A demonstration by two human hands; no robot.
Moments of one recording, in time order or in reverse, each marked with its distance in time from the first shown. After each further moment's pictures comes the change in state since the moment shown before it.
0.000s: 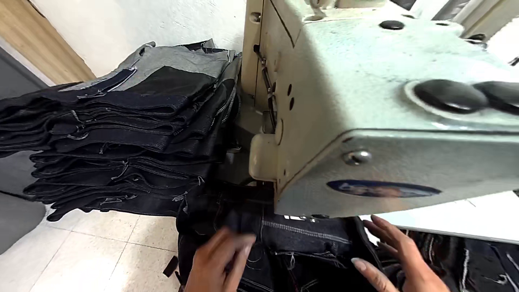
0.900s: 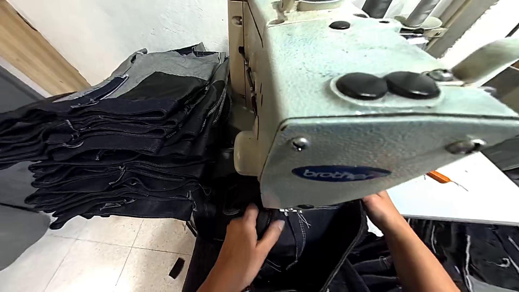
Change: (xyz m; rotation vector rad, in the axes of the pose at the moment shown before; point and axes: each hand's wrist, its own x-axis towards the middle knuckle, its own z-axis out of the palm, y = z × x) left_hand 0.041 0.024 0.040 -0.039 -0.261 -0.428; right_hand 0.103 0.081 0.018 0.522 0.228 0.167
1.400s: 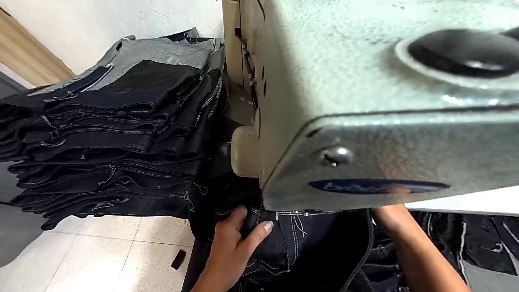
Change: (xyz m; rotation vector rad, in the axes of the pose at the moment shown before) left_hand -0.005 -0.032 0.000 -0.433 0.055 0.047; right_hand -0.020 -0.018 0.007 -0.009 0.001 -0.033
